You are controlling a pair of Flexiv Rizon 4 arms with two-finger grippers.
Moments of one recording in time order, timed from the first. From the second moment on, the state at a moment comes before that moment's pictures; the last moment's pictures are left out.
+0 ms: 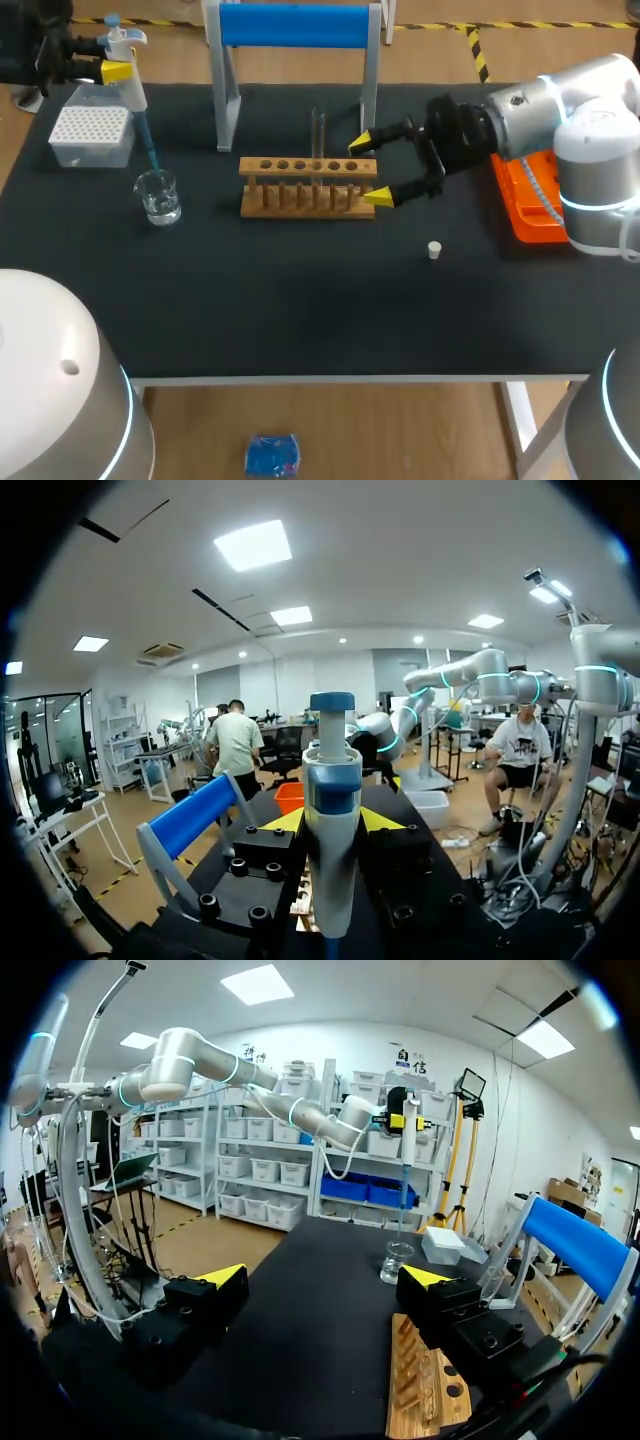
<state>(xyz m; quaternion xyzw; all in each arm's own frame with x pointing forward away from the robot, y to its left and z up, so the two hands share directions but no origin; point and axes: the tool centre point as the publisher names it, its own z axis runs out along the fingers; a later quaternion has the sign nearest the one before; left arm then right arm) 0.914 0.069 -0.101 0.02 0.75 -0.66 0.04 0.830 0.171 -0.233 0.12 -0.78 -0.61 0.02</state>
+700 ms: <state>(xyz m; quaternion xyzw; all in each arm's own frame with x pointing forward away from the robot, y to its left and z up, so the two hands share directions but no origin) 0.914 0.069 -0.100 0.02 0.75 -0.66 0.04 0.796 0.233 -0.236 0.02 -0.82 -0.57 -0.02</state>
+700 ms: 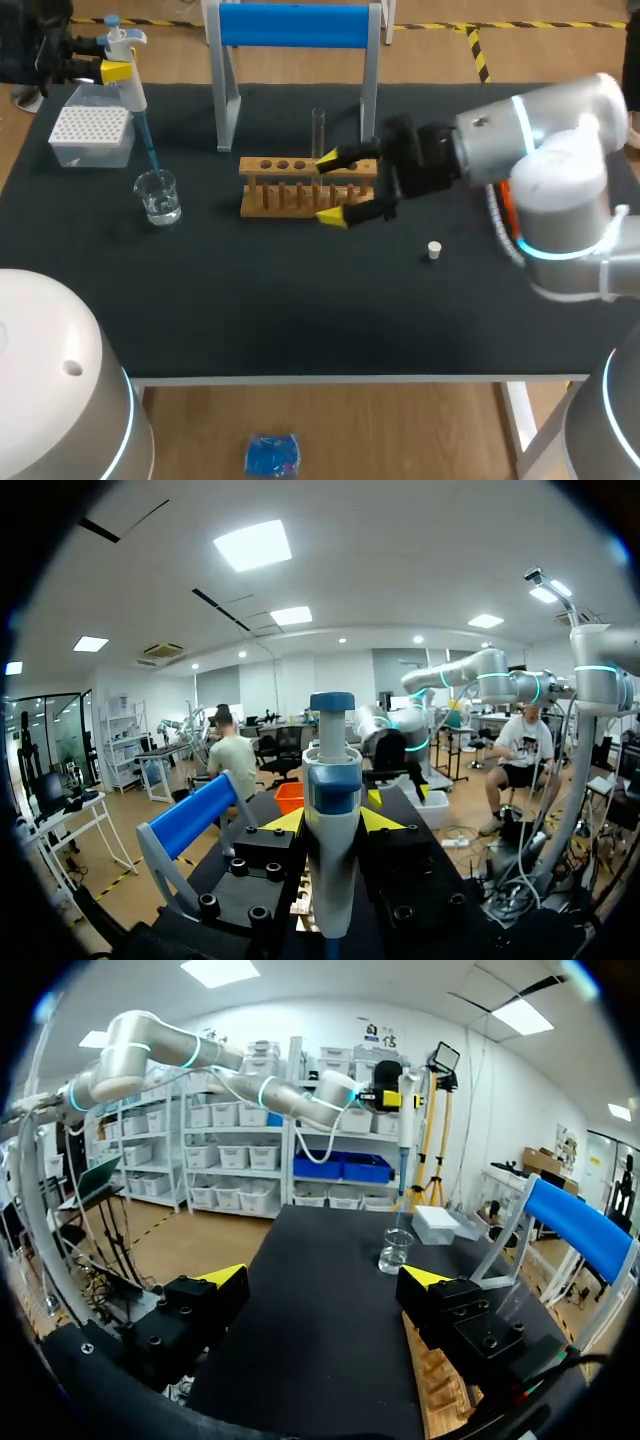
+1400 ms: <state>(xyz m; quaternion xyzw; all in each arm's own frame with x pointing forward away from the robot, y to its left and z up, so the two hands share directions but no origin) 0.914 0.069 -0.101 0.02 0.75 -0.66 0.04 0.815 0.324 -0.267 -0.06 -0.84 -0.53 -0.08</state>
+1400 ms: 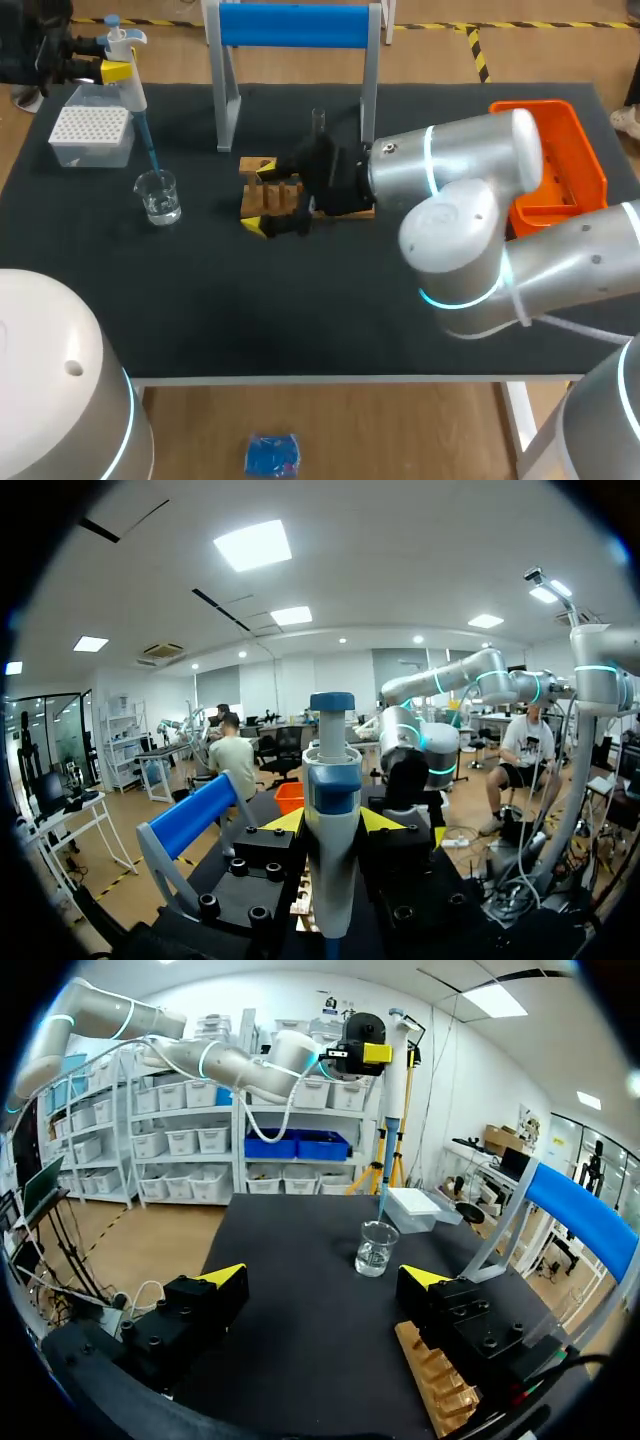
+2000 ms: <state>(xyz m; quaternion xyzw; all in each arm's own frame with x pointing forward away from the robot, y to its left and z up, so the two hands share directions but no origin) 0.914 0.069 -0.101 0.02 0.75 -0.66 0.04 0.846 0.357 -0.309 -0.09 -0.84 -0.52 -0.11</state>
